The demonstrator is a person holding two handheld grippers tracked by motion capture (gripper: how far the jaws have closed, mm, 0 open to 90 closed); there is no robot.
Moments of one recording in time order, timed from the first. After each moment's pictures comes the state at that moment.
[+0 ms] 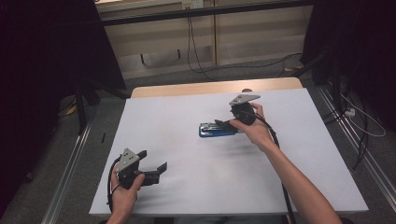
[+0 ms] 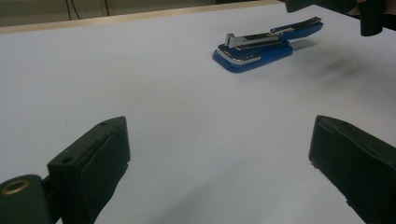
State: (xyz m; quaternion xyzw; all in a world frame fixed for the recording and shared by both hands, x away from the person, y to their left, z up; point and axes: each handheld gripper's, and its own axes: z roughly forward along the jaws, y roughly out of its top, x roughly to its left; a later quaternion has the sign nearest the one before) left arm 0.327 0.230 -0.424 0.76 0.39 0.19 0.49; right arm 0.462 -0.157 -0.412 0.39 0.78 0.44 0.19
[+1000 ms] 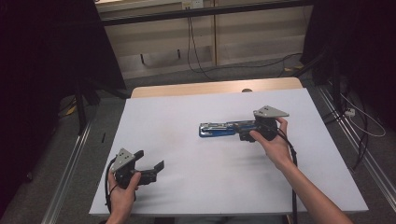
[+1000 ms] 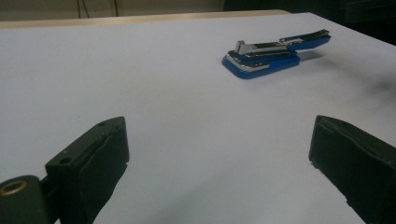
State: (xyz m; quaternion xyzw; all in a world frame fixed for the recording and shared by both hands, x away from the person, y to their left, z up) left arm 0.329 0.237 -0.424 0.73 0.42 0.18 0.50; right arm 0.405 -0.206 -0.419 0.44 0.71 0.48 0.26
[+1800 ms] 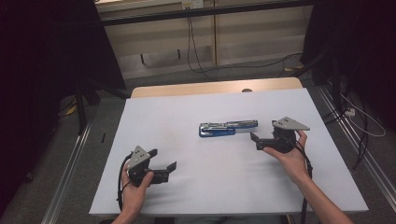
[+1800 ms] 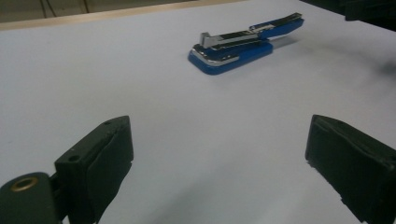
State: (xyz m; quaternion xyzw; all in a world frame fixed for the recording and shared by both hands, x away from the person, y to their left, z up) left arm 0.334 0.197 -0.426 0.77 0.36 0.16 0.50; right arm 0.368 -0.246 -0.438 0.48 0.69 0.46 0.28
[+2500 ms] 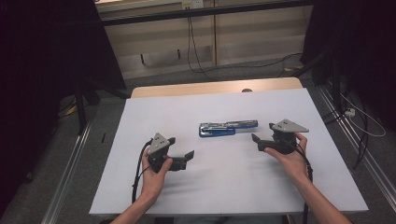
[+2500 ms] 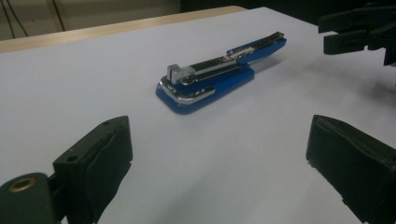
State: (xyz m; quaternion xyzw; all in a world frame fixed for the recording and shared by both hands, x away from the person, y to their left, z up) left arm 0.373 0.148 -0.425 0.77 0.33 0.15 0.51; right arm 0.368 -0.248 -0.444 0.46 0.71 0.45 0.28
